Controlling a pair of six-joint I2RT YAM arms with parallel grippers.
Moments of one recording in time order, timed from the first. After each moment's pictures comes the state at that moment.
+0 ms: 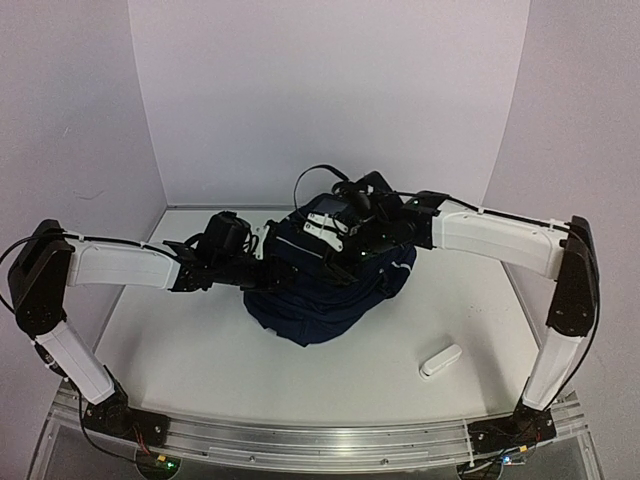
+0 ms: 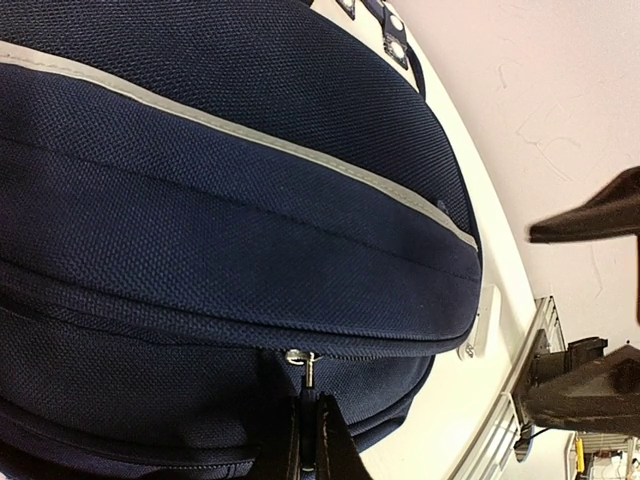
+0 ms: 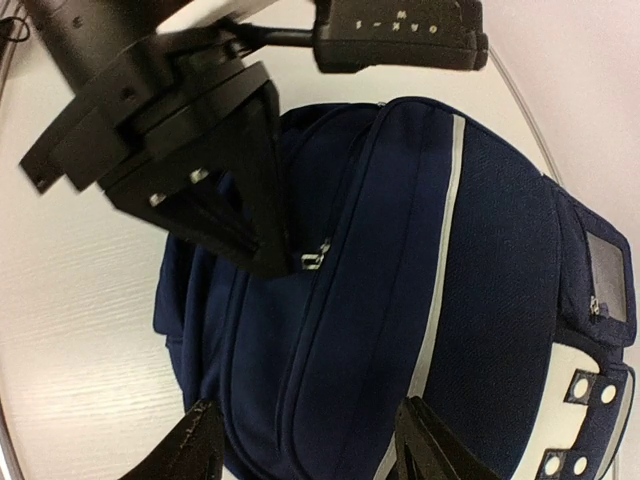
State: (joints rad) left arm -0.76 1.61 0.96 0.06 0.29 -0.60; right arm 0.86 1.83 1.59 -0.59 -0.13 -0.49
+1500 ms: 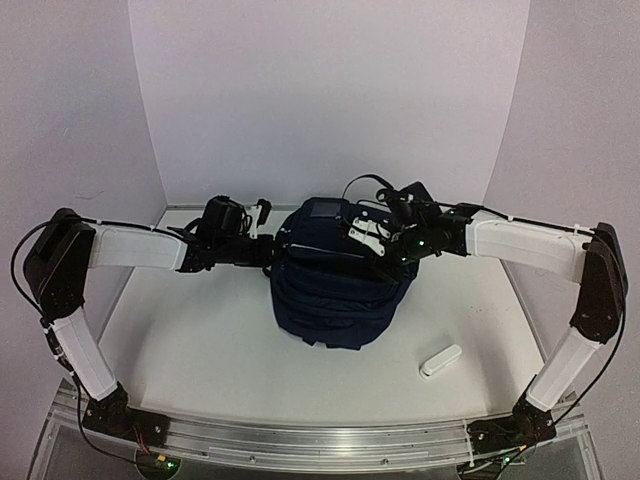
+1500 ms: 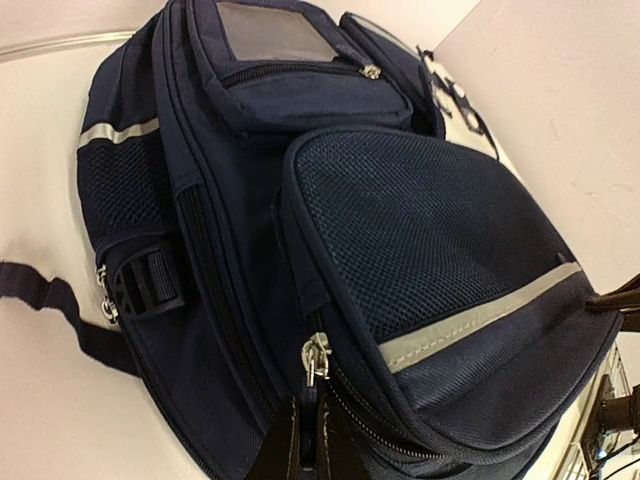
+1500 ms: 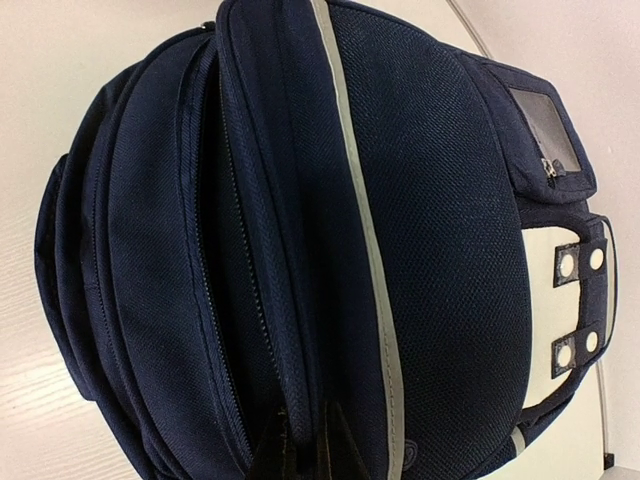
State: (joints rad) left arm -0.62 1.73 1.08 0.11 0.22 -0.43; right arm 0.71 1.68 1.33 -0.51 -0.08 -0.58
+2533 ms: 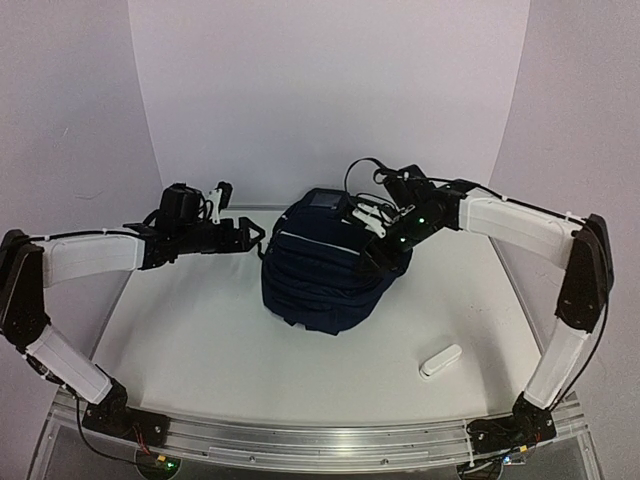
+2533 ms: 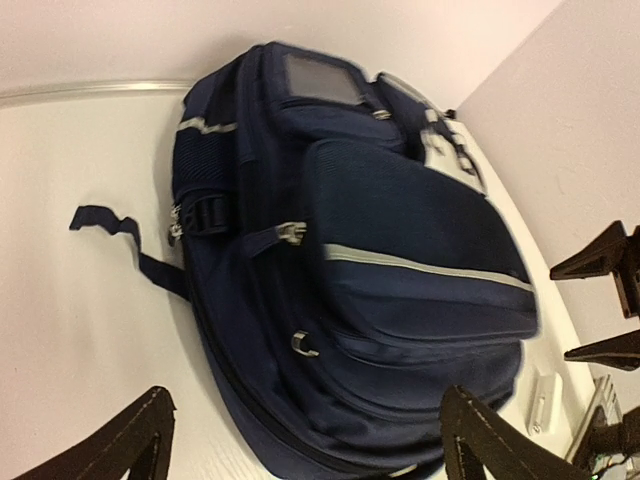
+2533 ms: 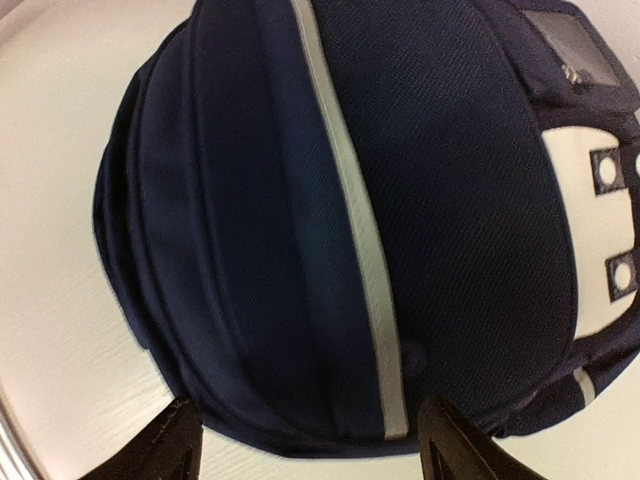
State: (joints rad) left arm -0.50 1.50 0.97 0.05 0.24 -0.42; right arm 0.66 1.80 1.56 -0.74 -0.19 -0.34
